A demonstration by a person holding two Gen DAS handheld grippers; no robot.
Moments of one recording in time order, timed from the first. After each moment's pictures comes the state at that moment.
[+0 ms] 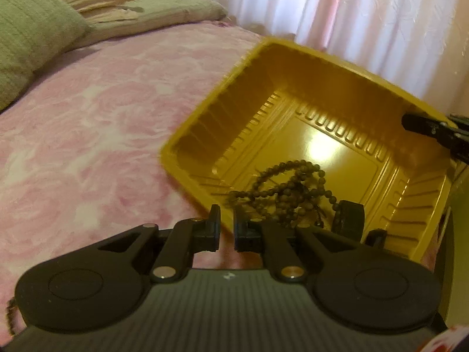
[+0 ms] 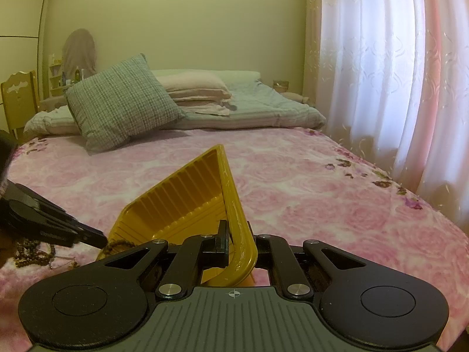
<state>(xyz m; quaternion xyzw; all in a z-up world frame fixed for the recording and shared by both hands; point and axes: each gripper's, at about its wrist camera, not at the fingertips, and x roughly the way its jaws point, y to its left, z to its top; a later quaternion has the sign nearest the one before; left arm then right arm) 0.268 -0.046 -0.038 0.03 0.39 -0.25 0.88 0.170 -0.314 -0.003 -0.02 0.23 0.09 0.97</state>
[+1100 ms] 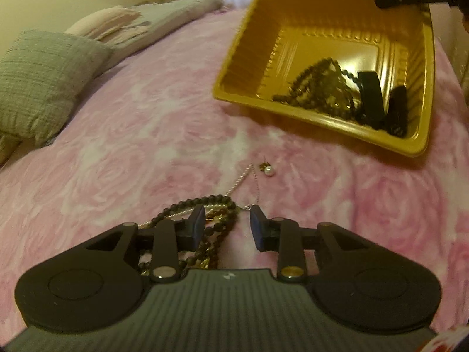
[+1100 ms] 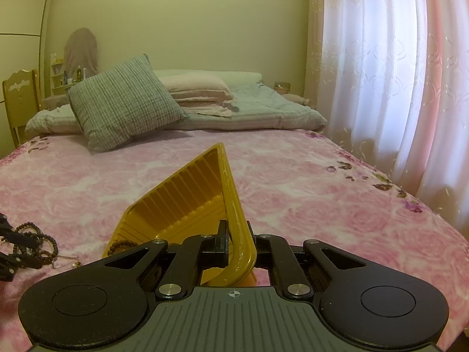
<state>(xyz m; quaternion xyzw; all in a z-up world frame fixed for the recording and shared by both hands) 0.185 0.002 -0.067 0.22 0.36 -0.22 0.88 0.167 -0.314 -0.002 -0.02 0.23 0.09 0.97</state>
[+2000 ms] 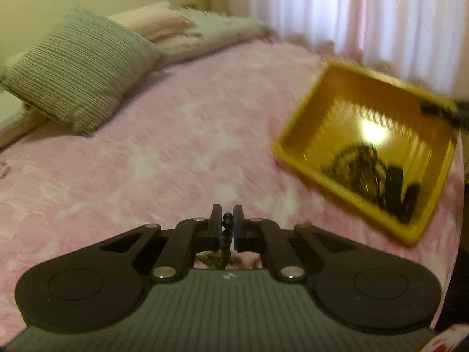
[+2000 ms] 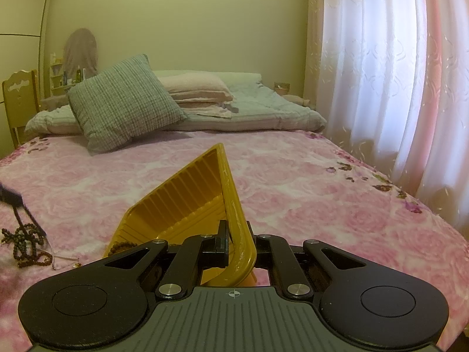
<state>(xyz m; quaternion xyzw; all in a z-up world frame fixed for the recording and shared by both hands) 0.211 0.070 0.029 0.10 0.35 -0.17 0.92 0.167 -0.312 -0.002 -0.02 0.23 0.09 0.97</state>
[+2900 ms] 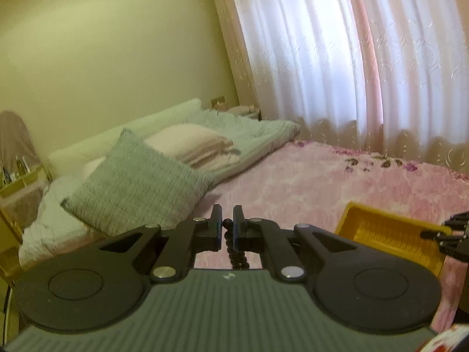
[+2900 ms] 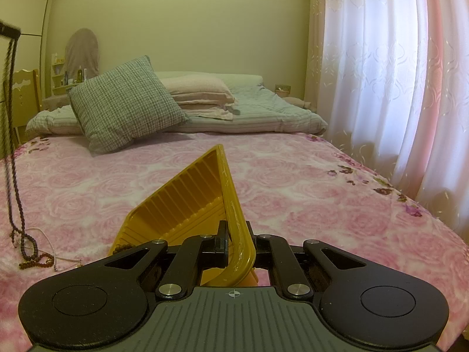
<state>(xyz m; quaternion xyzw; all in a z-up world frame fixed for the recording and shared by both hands) 0.207 0.065 0.239 0.14 0.18 -0.13 0.97 0.167 -0.309 0.000 -0.02 0.22 0.09 0.97</state>
